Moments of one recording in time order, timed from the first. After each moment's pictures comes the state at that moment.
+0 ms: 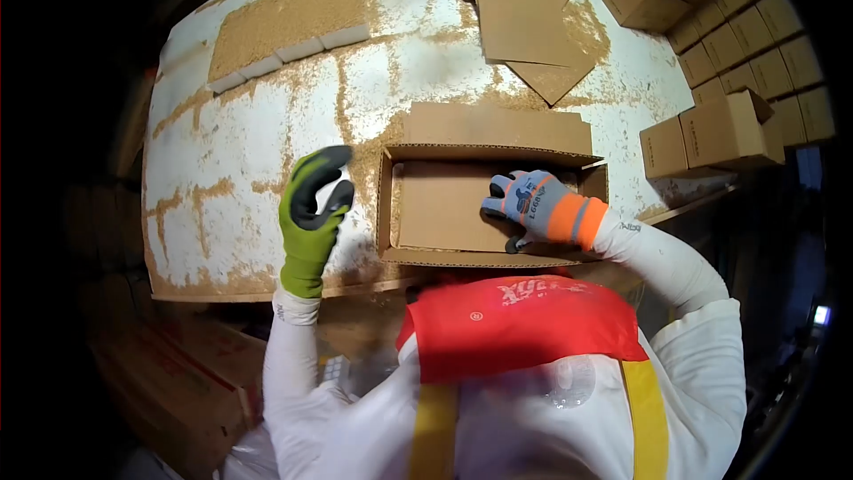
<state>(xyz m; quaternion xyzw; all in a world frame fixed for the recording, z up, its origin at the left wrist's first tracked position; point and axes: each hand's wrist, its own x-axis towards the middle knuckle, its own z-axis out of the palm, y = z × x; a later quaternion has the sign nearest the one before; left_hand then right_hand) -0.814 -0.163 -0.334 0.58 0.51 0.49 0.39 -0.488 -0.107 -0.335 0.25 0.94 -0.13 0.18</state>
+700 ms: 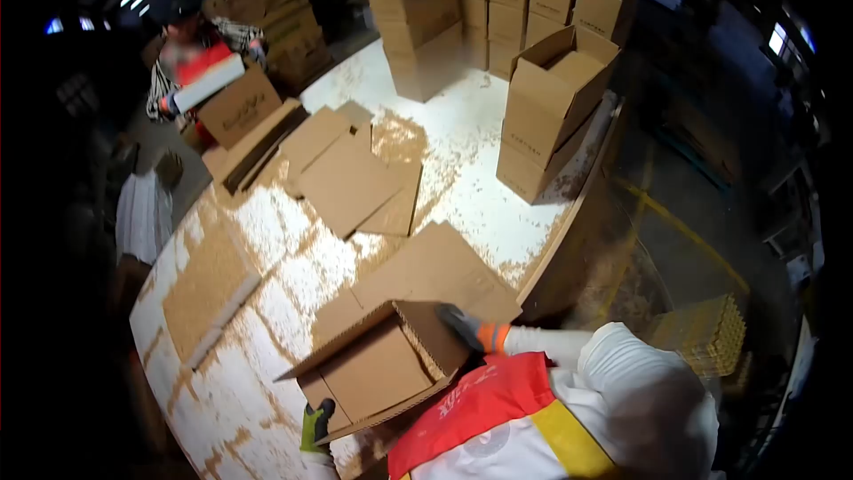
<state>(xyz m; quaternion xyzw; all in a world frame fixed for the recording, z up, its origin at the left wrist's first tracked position) -0.815 -0.158 -0.443 0.50 0.55 0.32 0.58 -0.376 -0.174 -0.627 0.58 0.47 -0.52 -0.41</state>
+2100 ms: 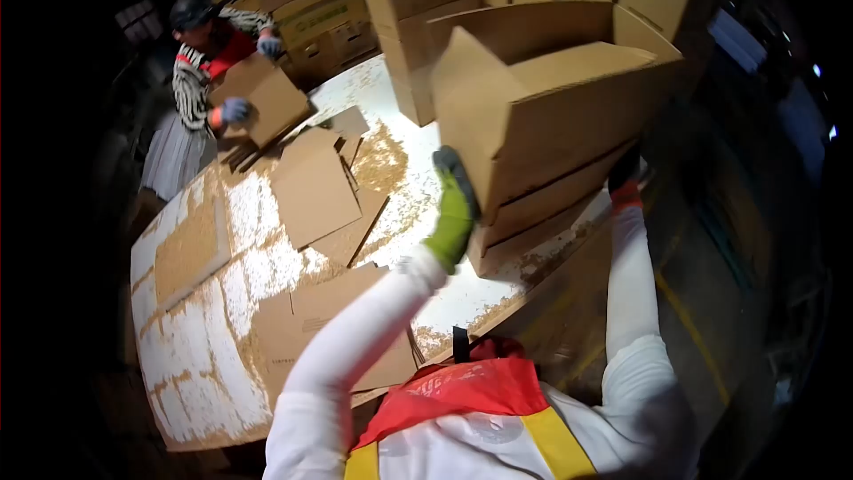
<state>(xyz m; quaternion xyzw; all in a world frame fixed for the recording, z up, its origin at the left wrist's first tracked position) -0.145 -0.018 -0.227 0.72 0.40 0.37 0.42 0.279 -0.022 -0.378 0.37 0.17 -0.26 -0.88</state>
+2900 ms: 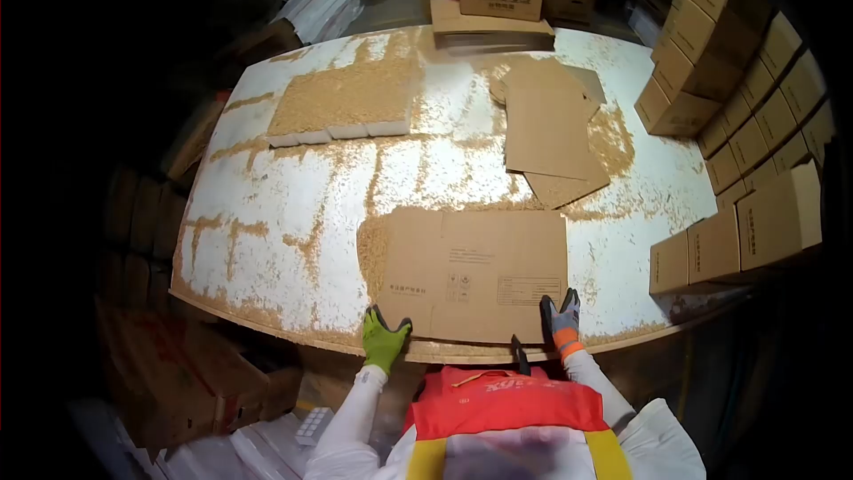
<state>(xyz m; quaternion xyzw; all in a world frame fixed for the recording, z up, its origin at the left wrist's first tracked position) -0.714 -0.255 -0.547 0.42 0.87 0.17 0.17 -0.331 -0.141 -0.579 0.76 0.54 -0.27 -0.23</state>
